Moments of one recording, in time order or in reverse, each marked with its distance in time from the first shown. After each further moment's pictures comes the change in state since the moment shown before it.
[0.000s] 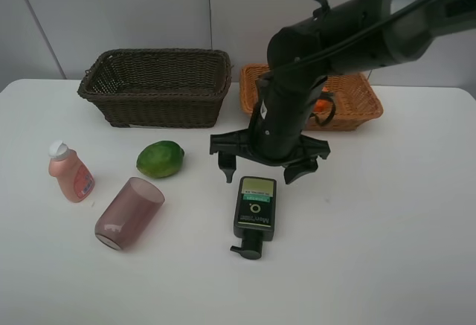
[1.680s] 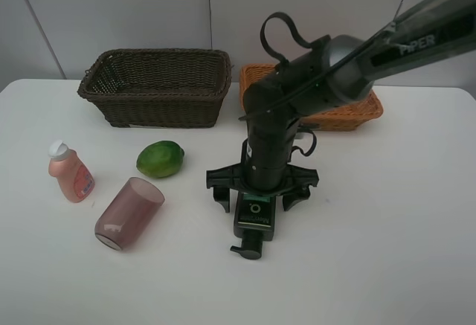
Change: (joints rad) left arm 0.000 0.000 0.000 0.000 0.000 0.000; right arm 0.028 0.145 0.000 -0.040 -0.030 0.061
